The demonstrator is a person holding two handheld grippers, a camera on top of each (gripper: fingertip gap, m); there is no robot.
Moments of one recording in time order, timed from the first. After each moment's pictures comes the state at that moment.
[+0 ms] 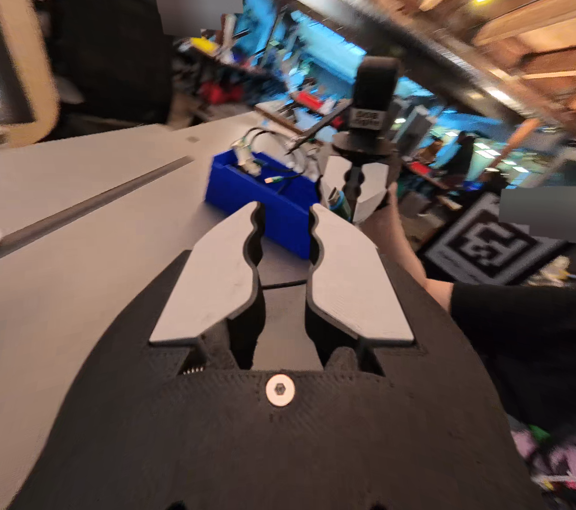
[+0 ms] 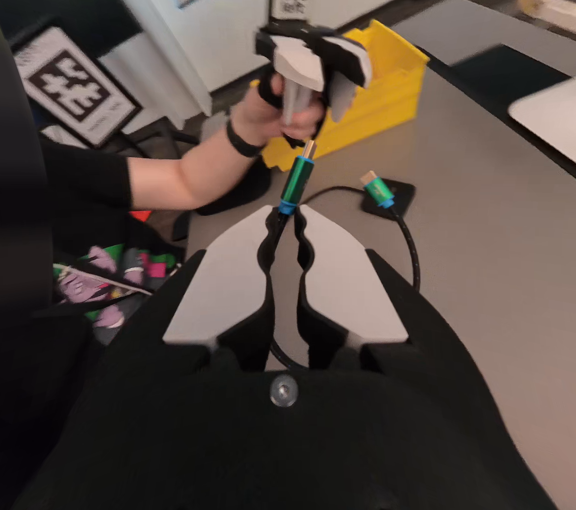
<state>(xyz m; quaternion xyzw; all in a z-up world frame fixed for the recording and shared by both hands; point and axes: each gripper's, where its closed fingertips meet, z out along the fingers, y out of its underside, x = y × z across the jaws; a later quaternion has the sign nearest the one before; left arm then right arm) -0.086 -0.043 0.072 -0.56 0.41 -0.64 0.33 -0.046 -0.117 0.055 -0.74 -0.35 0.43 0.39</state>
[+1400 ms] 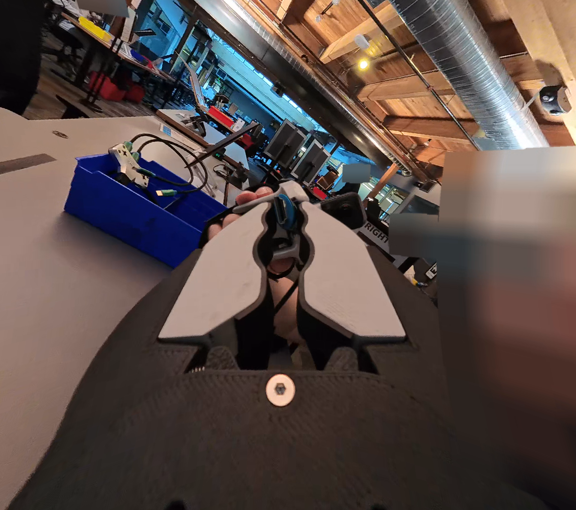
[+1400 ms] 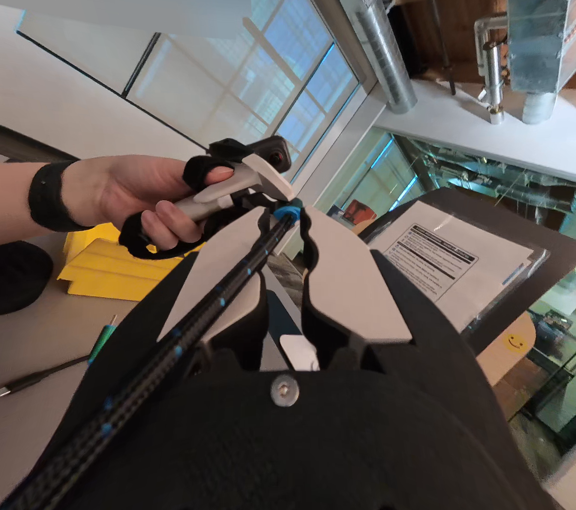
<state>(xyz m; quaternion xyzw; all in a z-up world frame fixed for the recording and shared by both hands) -0.102 -0.106 0.125 -0.50 0.36 -0.76 0.22 -0.105 -0.112 0.127 -0.42 -0.40 0.09 0.81</state>
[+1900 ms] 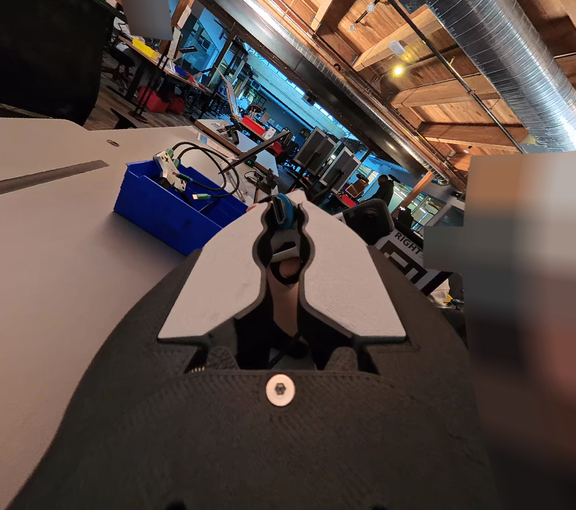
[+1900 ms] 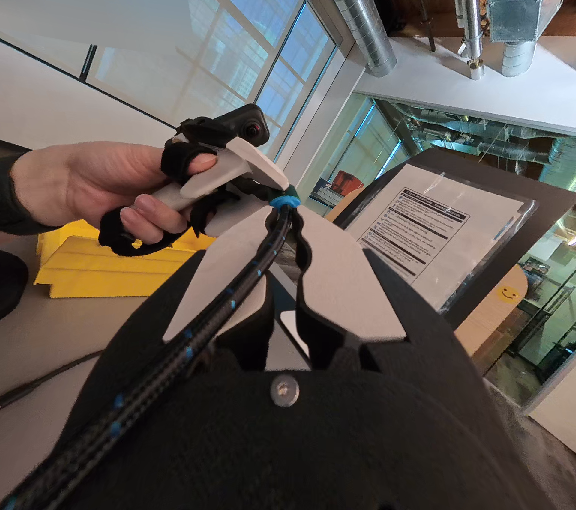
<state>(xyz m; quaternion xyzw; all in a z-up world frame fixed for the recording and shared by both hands) -0.101 -0.088 0.117 -0.53 0.35 -0.73 0.26 -0.099 -0.092 0.115 -0.47 -0.35 0.08 0.81</state>
